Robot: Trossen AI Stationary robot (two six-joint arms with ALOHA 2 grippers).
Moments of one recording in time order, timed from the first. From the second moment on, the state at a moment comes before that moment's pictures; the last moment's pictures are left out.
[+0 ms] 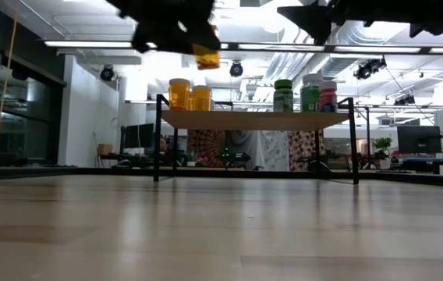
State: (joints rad) left arm -0.14 1.54 0.92 0.23 -1.00 -0.23; right arm 0.05 1.06 0.50 0.71 0.10 0.07
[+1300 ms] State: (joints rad) left arm 0.25 1.69 1.13 -0.12 -0.80 -0.57; right arm 0.09 1.03 0.50 0.69 0.10 0.02
